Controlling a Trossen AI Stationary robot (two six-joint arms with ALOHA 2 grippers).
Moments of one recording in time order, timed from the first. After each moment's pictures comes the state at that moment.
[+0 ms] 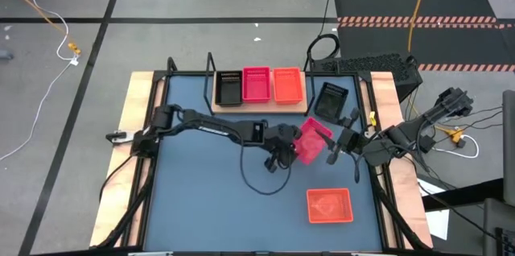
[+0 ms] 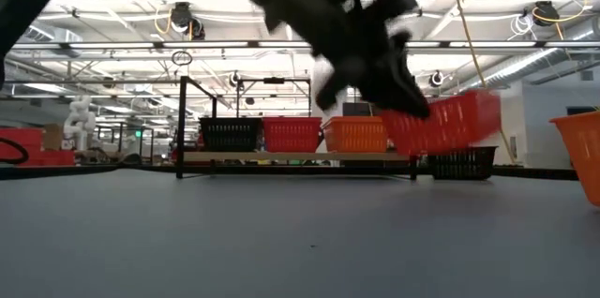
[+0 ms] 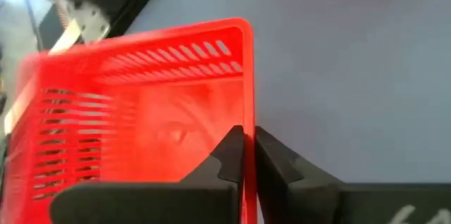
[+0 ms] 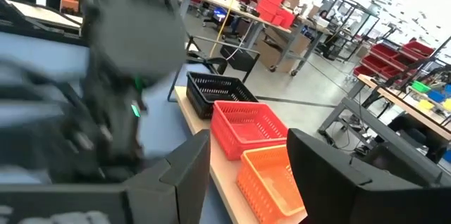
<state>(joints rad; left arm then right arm) -0.02 2.15 1.62 -0.17 0.10 0.84 0.54 0.82 0.67 -0.23 1.07 -0.05</state>
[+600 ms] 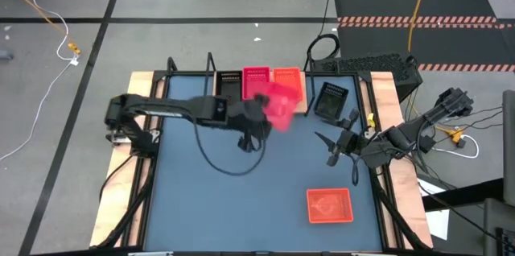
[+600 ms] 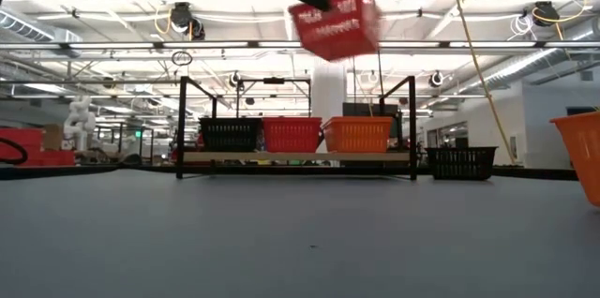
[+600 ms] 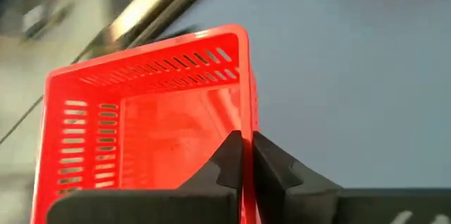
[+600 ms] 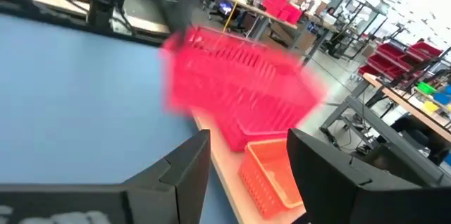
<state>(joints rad) -0.02 1.72 1.62 -0.64 -0.20 0.66 0.54 0.82 0.67 -0.30 1.04 -0.02</state>
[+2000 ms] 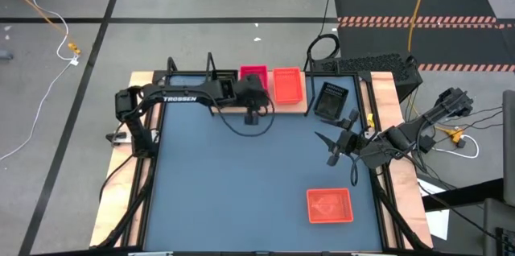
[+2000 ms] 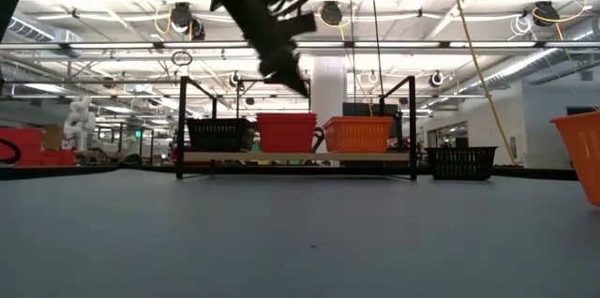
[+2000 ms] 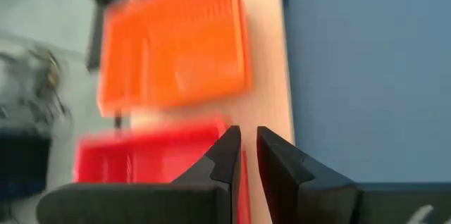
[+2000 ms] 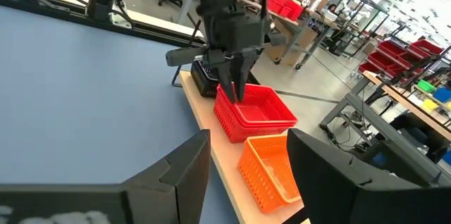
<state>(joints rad) 0.27 1.78 1.38 -0.39 -0.16 0.52 0.54 0.82 0.67 -0.32 1.04 0.00</state>
